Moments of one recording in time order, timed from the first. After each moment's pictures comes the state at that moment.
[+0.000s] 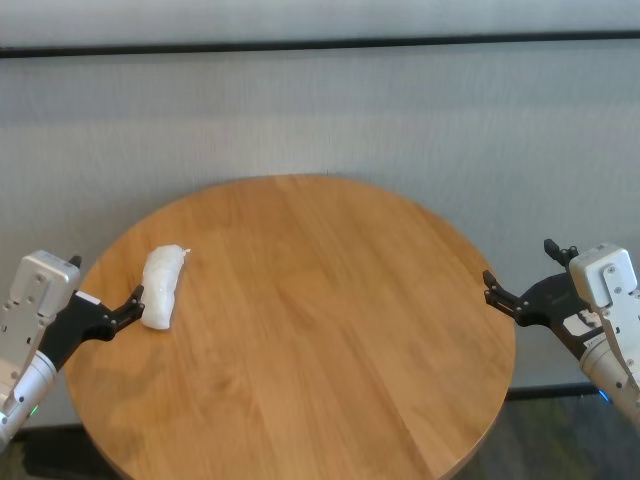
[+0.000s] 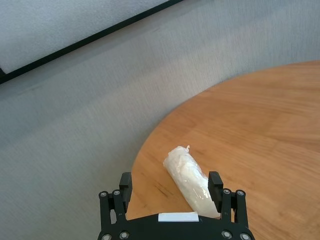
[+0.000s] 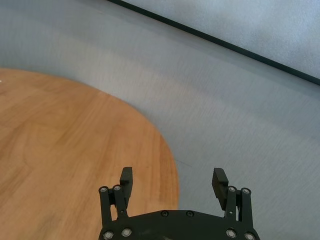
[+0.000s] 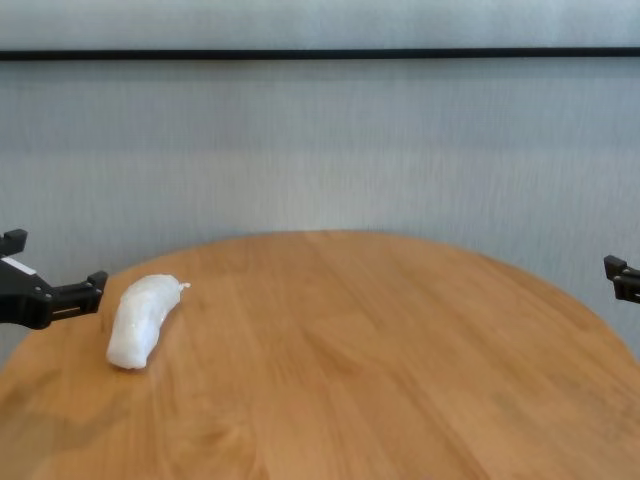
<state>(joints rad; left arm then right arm) -0.20 0.60 0.45 -1.41 -0.25 -0.12 0.03 0.20 0.60 -0.45 -1.41 0.25 -0.12 -0.03</state>
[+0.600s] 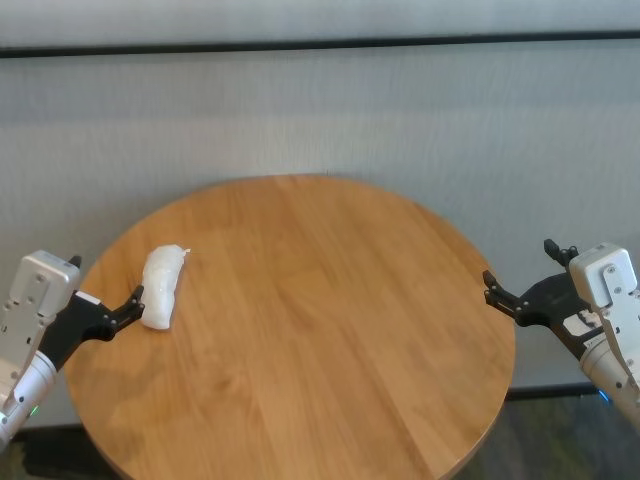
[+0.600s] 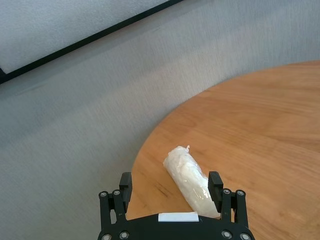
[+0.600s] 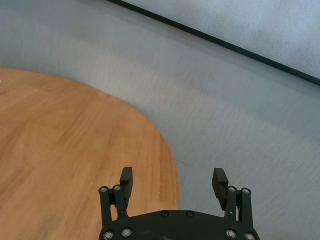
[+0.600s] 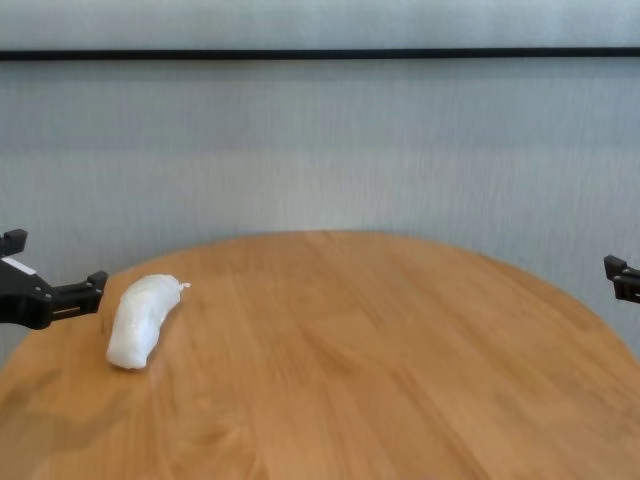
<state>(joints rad) -0.20 0.60 0.45 -1.41 -0.25 -0.12 0.03 0.20 0.60 -0.45 -1.41 0.25 -0.12 -0.03</state>
